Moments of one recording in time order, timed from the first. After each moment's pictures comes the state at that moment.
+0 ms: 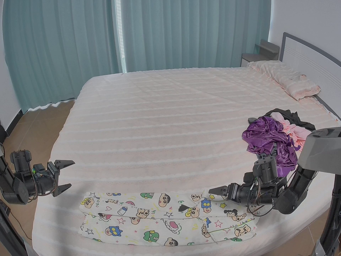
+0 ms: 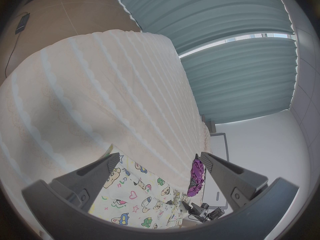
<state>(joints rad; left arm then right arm) 0.37 1.98 -0.36 -0.99 -0.72 -0.88 0.41 2.20 -0.52 -0.97 0.29 0.72</state>
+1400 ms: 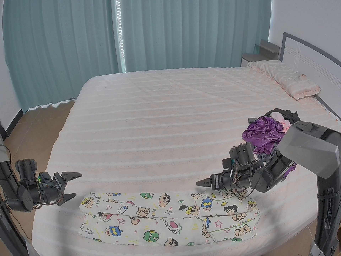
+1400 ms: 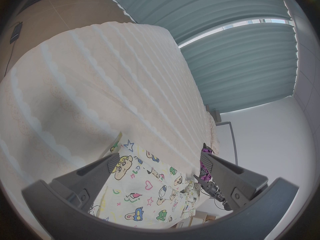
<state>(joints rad) 0.34 2.03 -0.28 -1.05 -0.72 -0.76 0.43 2.36 -0.99 -0.60 0.25 0.28</state>
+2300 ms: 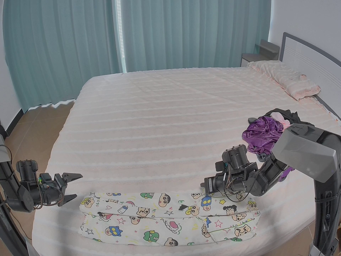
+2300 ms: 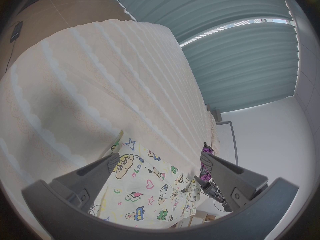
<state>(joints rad) 0.33 2.04 -0.28 -1.05 -0.72 -0.76 0.48 2.36 -1.00 -0.61 0.20 0.27</state>
